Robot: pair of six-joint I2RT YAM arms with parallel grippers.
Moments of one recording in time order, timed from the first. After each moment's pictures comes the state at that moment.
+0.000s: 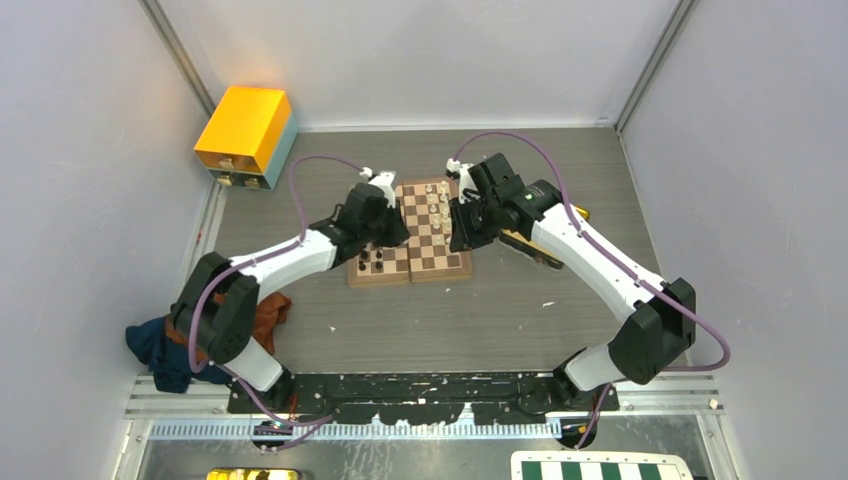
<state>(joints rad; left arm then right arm) -0.59 1.56 0.98 -0.05 0.08 -0.44 0.59 1.45 1.34 -0.84 -0.24 0.22</state>
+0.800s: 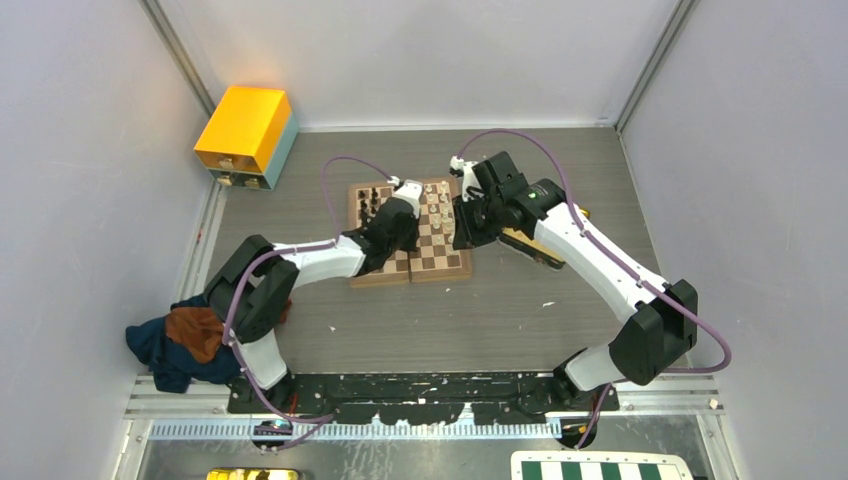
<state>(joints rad) -0.73 1.76 0.99 0.18 -0.21 -0.28 0.56 1.44 1.34 -0.84 -0.24 0.21</state>
